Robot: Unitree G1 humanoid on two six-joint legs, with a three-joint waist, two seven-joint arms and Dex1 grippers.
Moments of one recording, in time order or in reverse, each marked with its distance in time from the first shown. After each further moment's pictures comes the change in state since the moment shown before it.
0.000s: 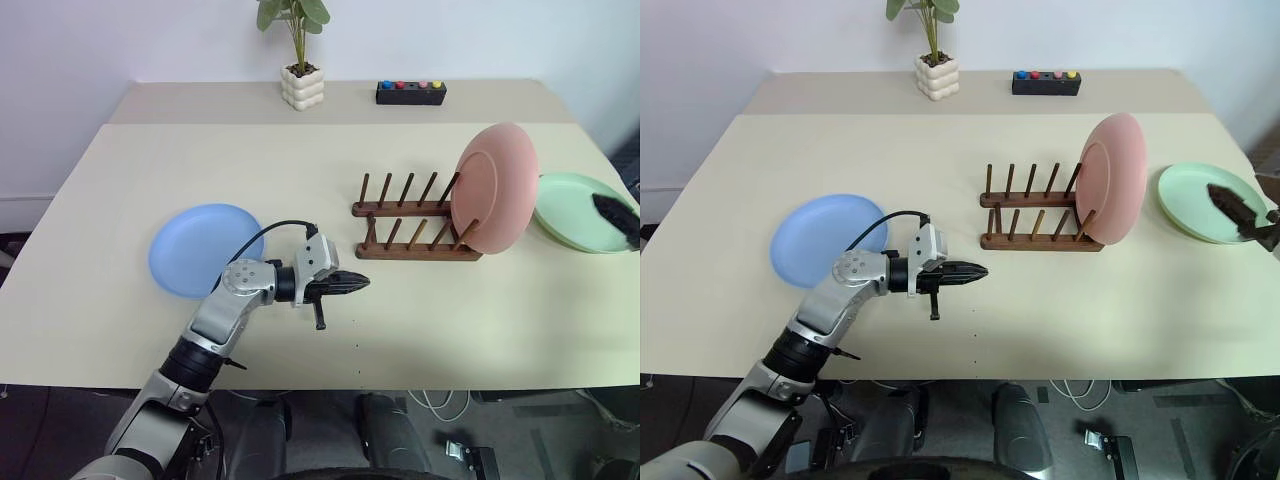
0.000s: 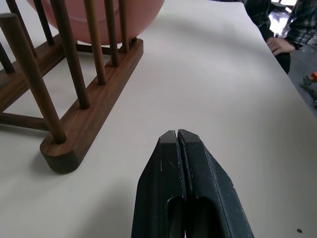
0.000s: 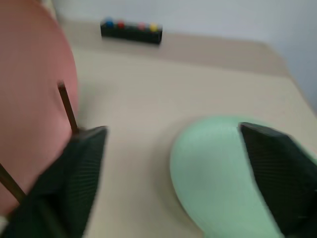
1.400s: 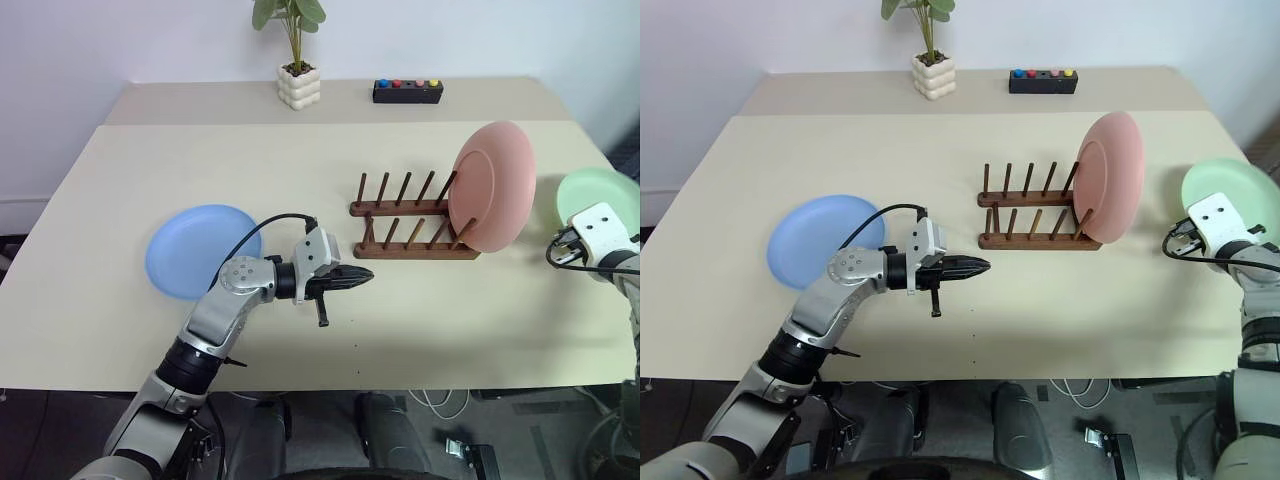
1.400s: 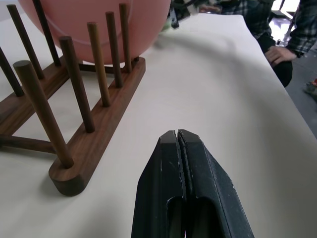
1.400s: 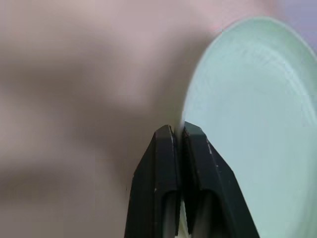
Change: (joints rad) left arm 0.015 0.006 0.014 -0.085 -0.023 0.040 0.035; right arm -0.288 0.030 0.405 0.555 -0.550 -0.621 -0.354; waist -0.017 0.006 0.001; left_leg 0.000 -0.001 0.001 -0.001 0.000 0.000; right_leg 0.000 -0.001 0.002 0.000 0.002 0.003
